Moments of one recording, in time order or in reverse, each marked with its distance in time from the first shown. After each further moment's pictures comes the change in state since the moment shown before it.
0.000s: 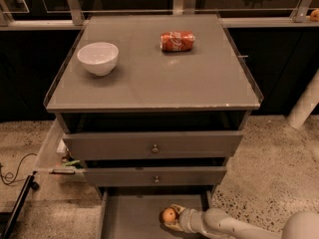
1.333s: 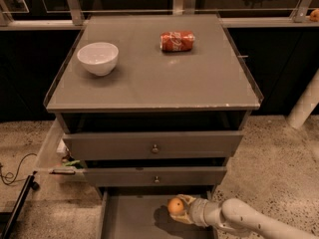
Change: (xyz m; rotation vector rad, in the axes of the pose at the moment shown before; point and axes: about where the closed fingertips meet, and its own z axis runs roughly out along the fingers) arm -0.095 -0.010 -0.115 -0.006 -0.093 0.086
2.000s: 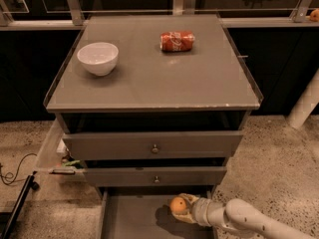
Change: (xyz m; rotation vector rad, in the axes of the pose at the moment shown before) arm -0.001 -0.005 -0.010 0.015 -0.018 0.020
